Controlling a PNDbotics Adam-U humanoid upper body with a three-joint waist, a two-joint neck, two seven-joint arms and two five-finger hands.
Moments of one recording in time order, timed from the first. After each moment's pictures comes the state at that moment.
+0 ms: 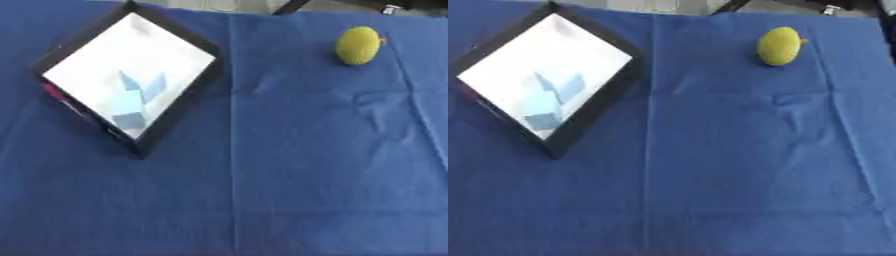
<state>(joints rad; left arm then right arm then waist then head) -0.19 0.48 0.30 -1.76 0.43 -0.24 -0.08 -1.16 -0.75 0.13 -0.62 0.71 -0.79 0.39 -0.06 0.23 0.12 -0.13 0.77</state>
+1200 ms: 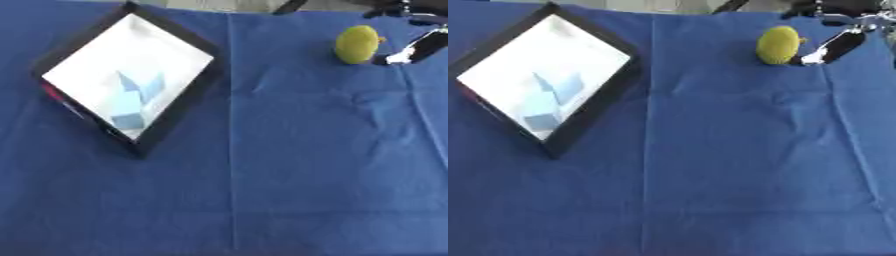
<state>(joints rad) -0.19 0.48 0.29 -1.74 0.43 -0.26 -0.11 -1.07 -0.78 0.19 -0.51 1.17 -0.91 0.03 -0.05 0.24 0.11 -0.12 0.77</state>
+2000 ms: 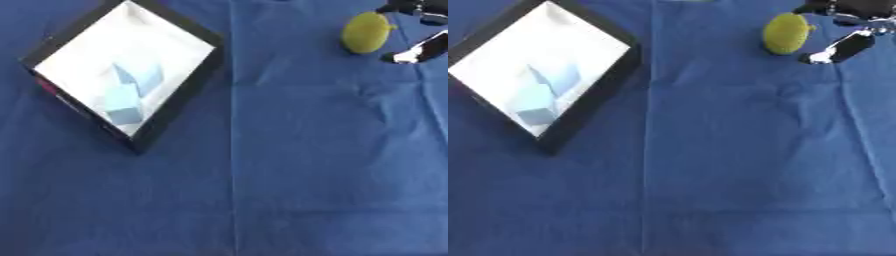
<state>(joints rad) -0.19 0.48 0.29 -1.73 0.41 -0.27 -0.12 -1.12 -0.78 0.11 -0.40 1.34 -0.91 -0.14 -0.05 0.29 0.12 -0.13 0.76</state>
